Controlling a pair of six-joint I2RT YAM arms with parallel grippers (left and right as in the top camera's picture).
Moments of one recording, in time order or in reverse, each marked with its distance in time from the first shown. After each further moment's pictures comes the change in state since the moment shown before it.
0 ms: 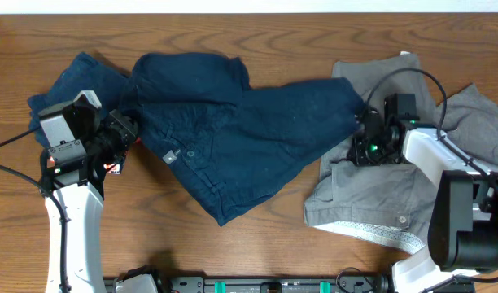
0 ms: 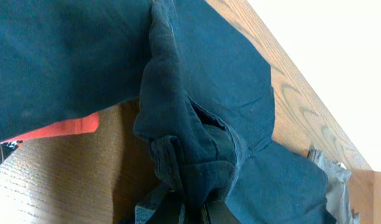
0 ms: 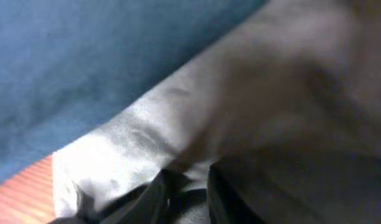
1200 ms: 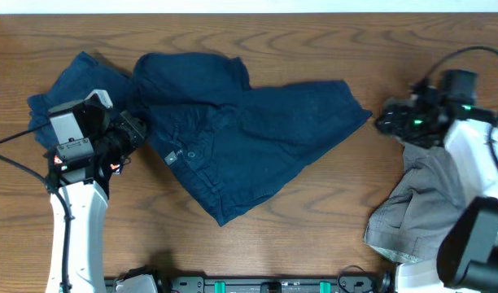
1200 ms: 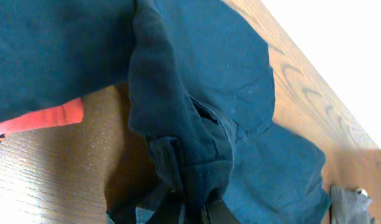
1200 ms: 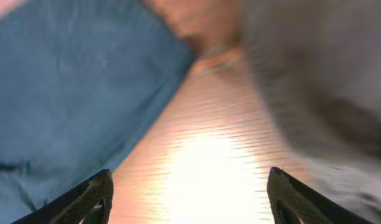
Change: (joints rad) left arm -0.052 0.006 0.000 -0.026 -0.003 0.044; right arm -0.158 -0.098 0.203 -0.160 -0.021 0.166
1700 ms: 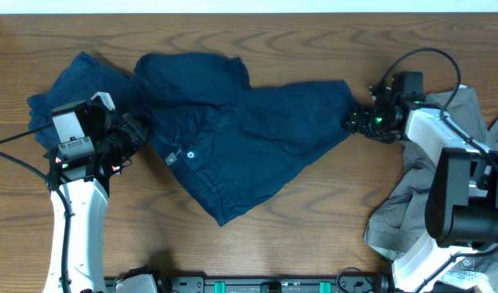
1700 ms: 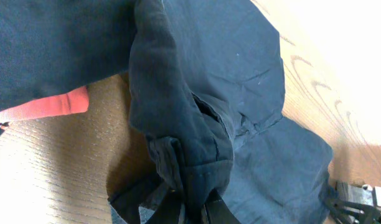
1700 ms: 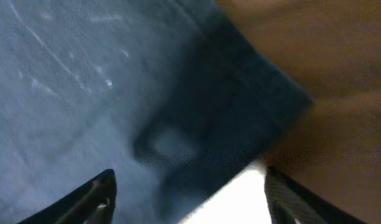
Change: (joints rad) left arm -0.001 0.017 0.000 -0.023 -0.004 0.008; right arm 0.142 0.243 -0.014 0.271 -0.026 0.087
